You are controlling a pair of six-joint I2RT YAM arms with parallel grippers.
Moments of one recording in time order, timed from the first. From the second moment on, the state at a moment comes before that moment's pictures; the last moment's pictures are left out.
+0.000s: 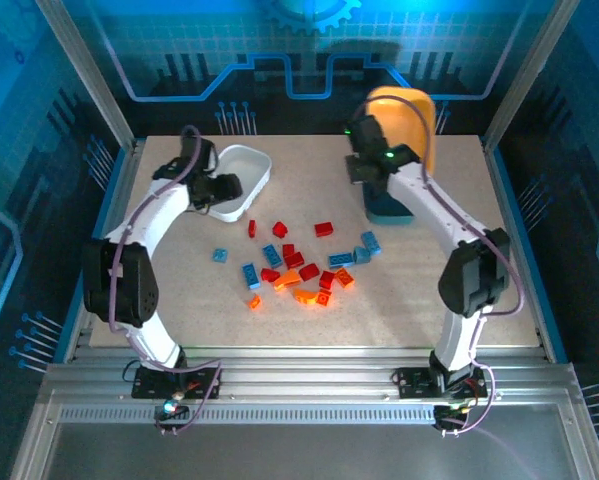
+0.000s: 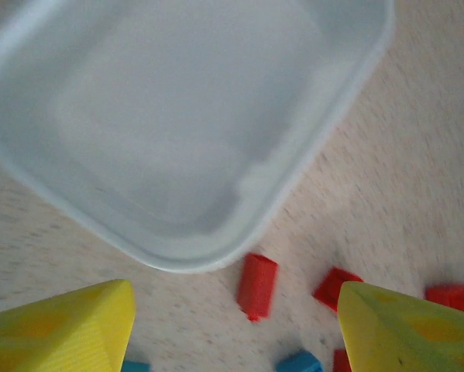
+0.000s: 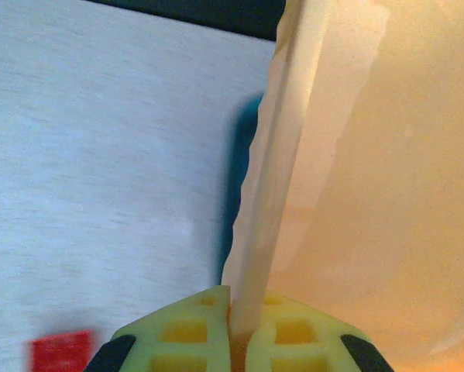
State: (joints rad) left arm -0.06 1.72 1.42 -0.68 0.08 -0.43; right arm 0.47 1.87 1.81 -0.80 0.39 0.16
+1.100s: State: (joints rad) left arm 0.15 2.05 1.61 -0.46 0.35 -0.43; right arm 0.58 2.32 2.21 -1.05 0.13 0.25
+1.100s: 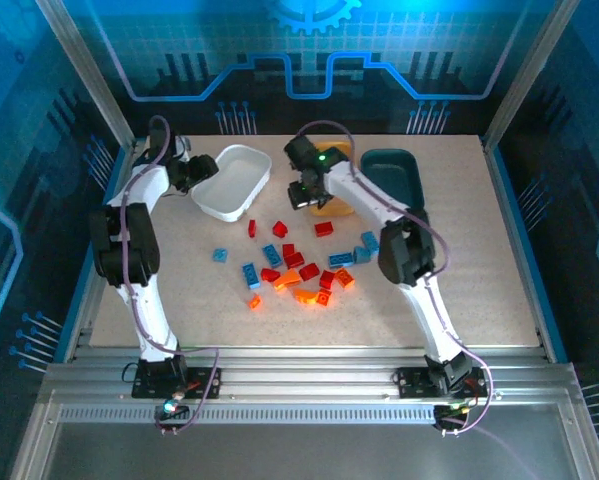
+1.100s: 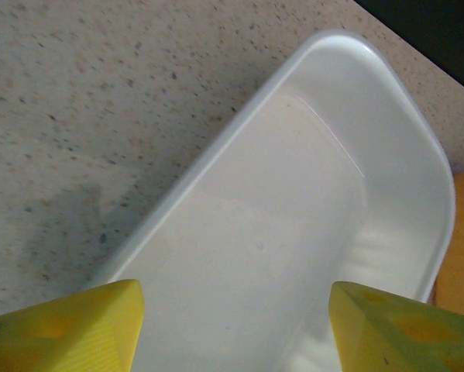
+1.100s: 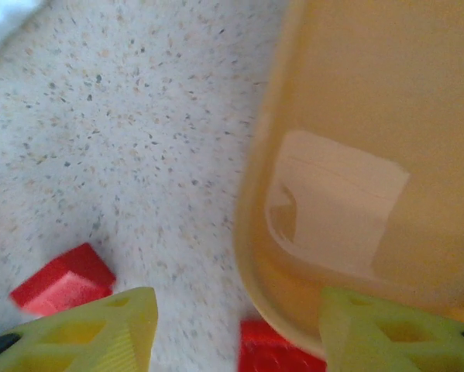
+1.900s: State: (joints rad) left arm -0.06 1.97 1.52 -0.37 0.41 -0.56; right arm 0.01 1.88 1.45 -0.75 0.02 0.22
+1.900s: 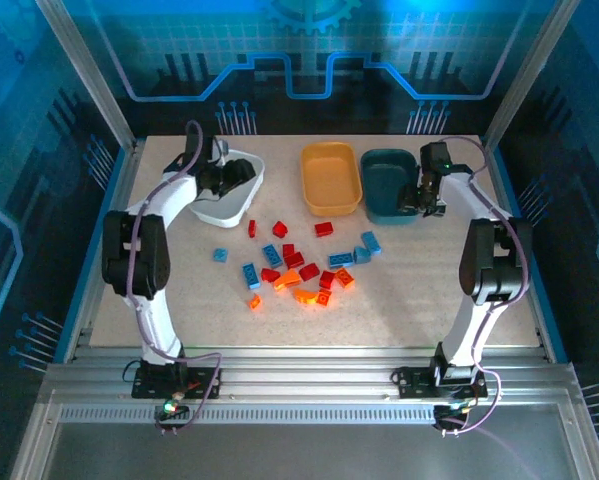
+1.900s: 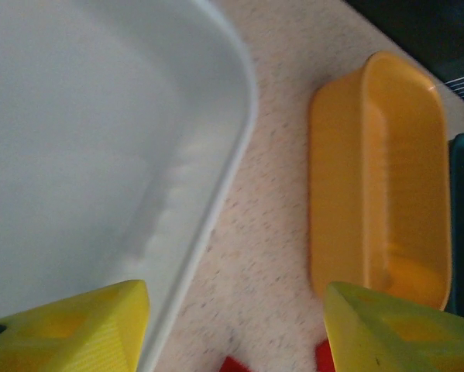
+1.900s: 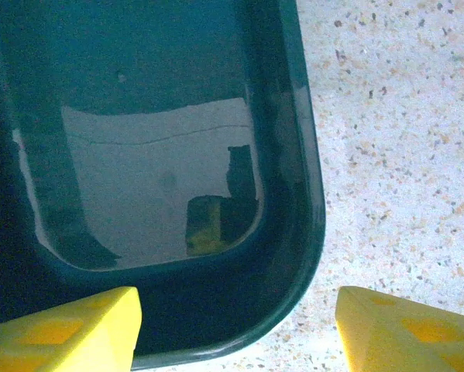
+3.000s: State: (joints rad) left arm -0.05 2.20 1.79 -0.78 0.13 -0.40; right arm 0.18 2.26 1.87 -0.85 0.04 0.15
